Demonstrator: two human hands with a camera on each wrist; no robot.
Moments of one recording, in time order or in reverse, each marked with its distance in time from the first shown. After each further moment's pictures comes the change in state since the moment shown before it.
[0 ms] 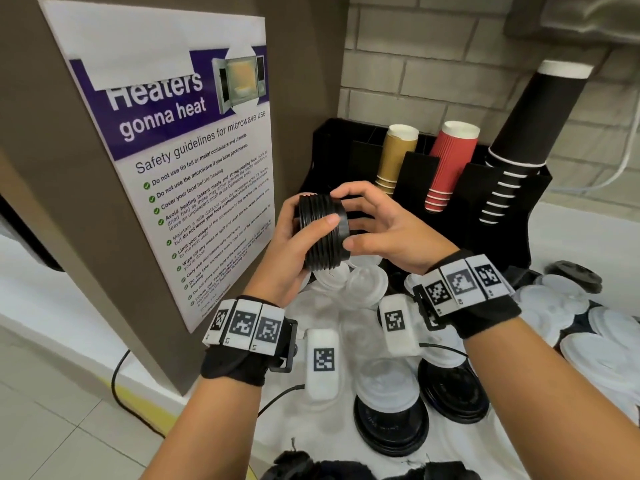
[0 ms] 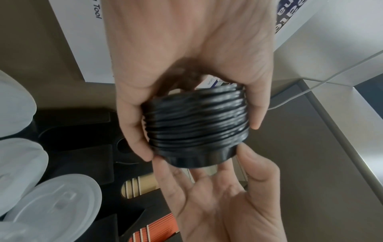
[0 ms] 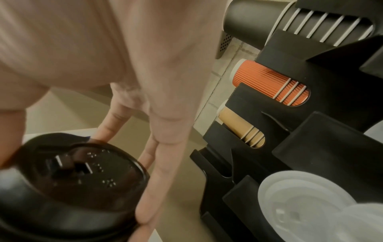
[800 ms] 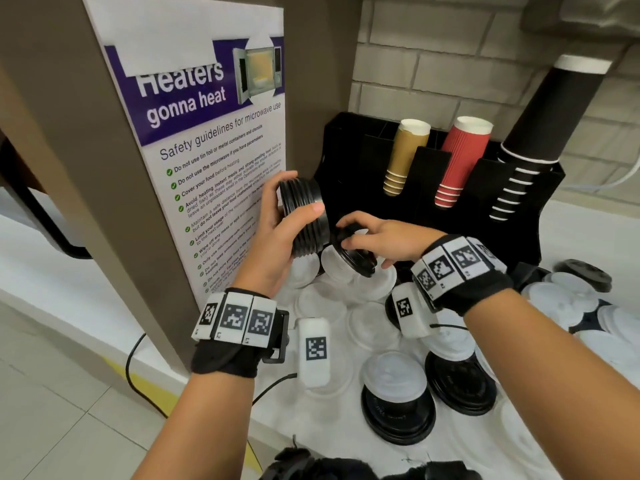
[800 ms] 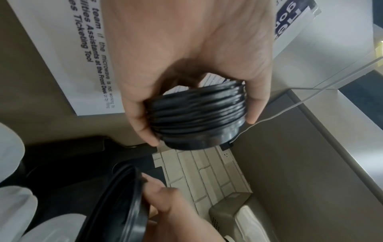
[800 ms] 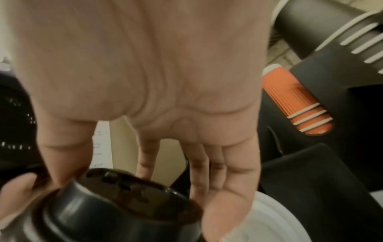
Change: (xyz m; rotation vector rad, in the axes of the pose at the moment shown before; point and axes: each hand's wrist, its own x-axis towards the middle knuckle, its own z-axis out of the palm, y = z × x) left_hand -0.009 0.016 -0.019 0.090 0.063 0.162; right_hand 0.023 0.019 -0.004 -0.618 -0.130 0.487
